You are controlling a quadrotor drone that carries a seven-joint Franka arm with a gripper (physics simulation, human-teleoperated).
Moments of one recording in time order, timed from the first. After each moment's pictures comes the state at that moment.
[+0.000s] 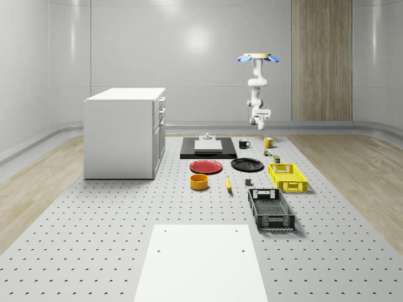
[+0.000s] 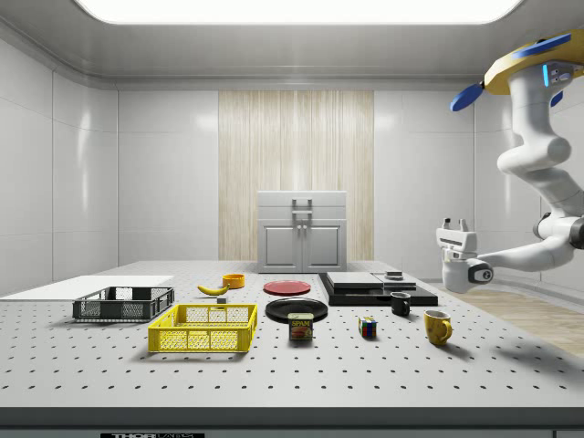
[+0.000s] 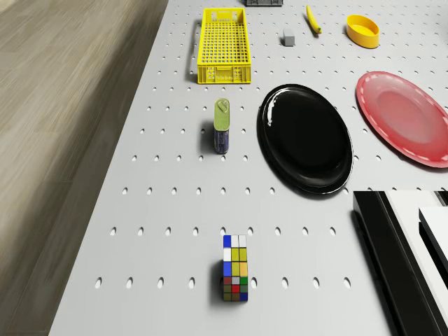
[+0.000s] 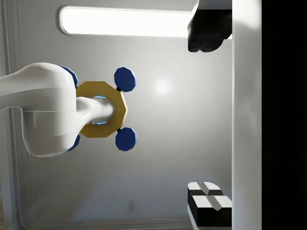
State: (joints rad) arm -0.02 -0.72 0.04 -2.06 -0.04 1.39 0.79
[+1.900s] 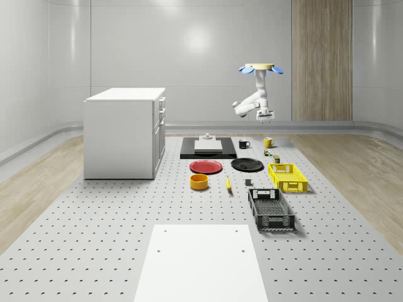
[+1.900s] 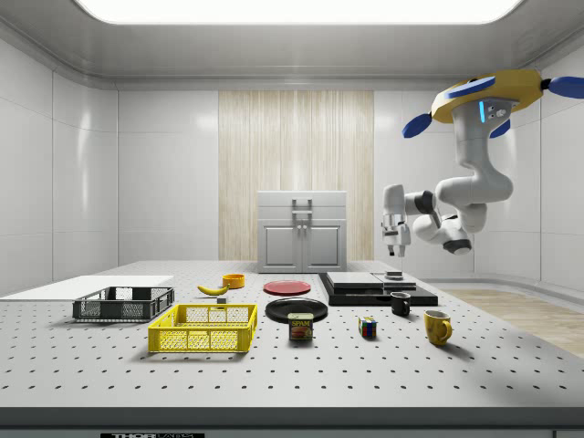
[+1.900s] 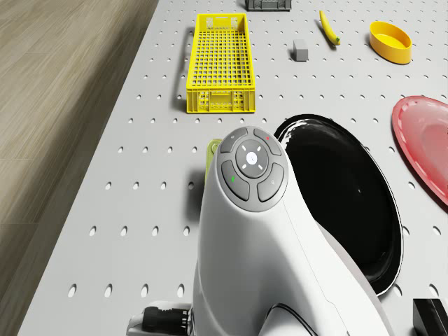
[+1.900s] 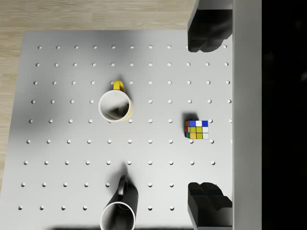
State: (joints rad) arm -0.96 -1.02 1.22 -2.89 -1.98 1.17 1.52
